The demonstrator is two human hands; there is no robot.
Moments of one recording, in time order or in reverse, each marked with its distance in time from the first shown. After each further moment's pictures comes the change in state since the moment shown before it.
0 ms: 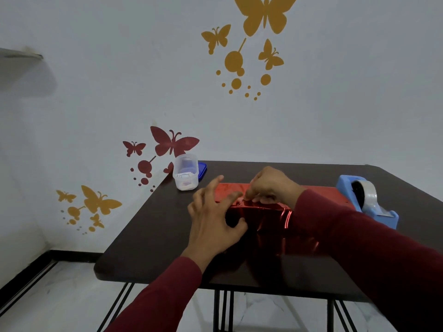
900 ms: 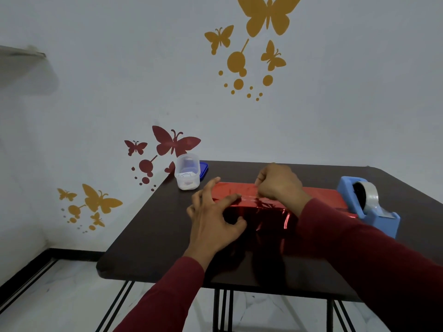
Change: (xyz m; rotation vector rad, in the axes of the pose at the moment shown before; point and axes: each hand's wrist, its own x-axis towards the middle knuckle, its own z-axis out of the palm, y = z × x) left_hand 0.000 -0.005 -0.001 -0.095 -0.018 -0.102; right_hand -0.005 0.009 0.000 -0.333 0.324 -0.168
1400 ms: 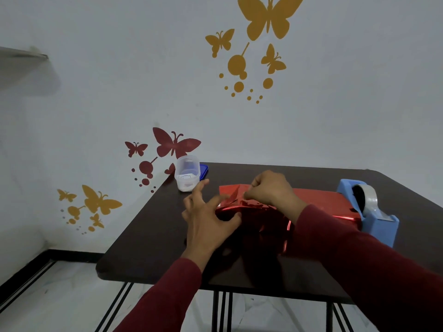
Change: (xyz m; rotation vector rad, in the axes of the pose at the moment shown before) left_hand 0.001 -0.004 -0.002 -0.120 0.090 -0.108; right_hand -0.004 -0.002 0.010 0.102 -0.066 -0.042
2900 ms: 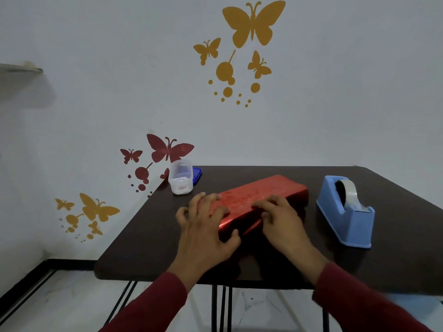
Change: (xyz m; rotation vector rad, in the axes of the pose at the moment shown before) left_hand -0.034 0.021 -0.017 0.391 -0.048 0.323; right_hand -0.082 0.077 0.022 0.001 0.186 -0.215
